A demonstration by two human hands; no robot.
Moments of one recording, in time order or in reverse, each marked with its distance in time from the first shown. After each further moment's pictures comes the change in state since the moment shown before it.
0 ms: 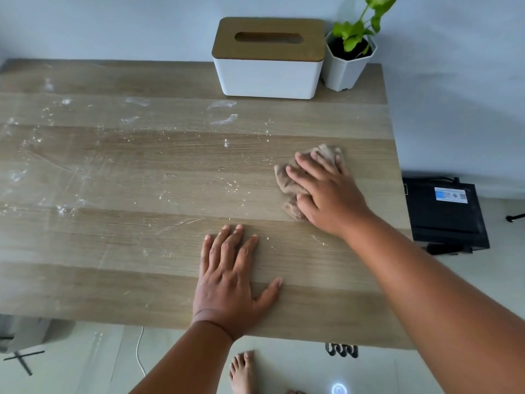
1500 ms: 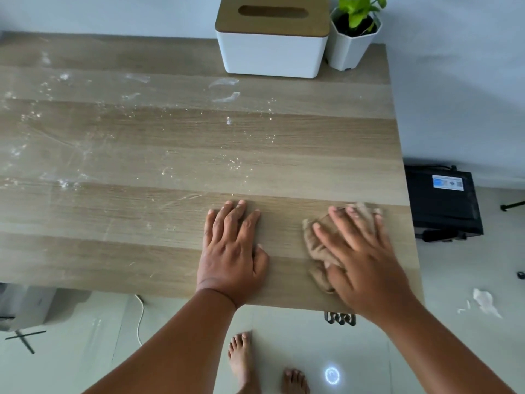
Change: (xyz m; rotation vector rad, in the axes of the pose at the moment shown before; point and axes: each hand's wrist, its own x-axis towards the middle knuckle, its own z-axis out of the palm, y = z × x) left_hand 0.000 0.005 -0.007 -0.065 0.001 0.002; right_hand -0.166 -0.022 0.032 -0.105 0.063 0.007
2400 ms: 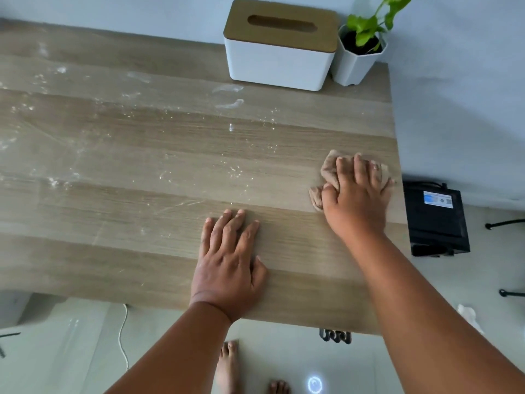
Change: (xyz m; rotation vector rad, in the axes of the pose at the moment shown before) left_hand 0.001 -0.001 0.001 0.017 -0.009 -0.003; right_hand 0.135 0.022 -0.011 0.057 -0.030 0.556
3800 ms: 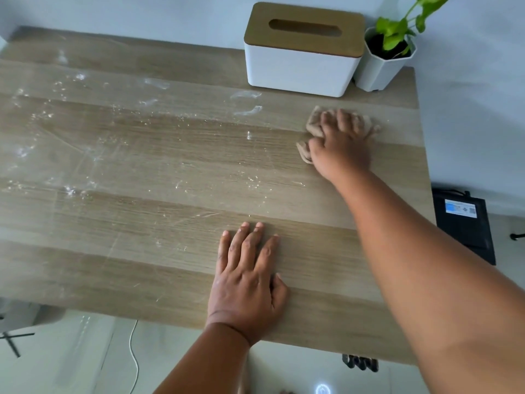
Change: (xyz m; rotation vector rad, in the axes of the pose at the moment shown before) left_hand -0.001 -0.005 0.007 -0.012 0.035 0.006; right_hand 0.117 -0.080 -0.008 0.061 -0.032 -0.143
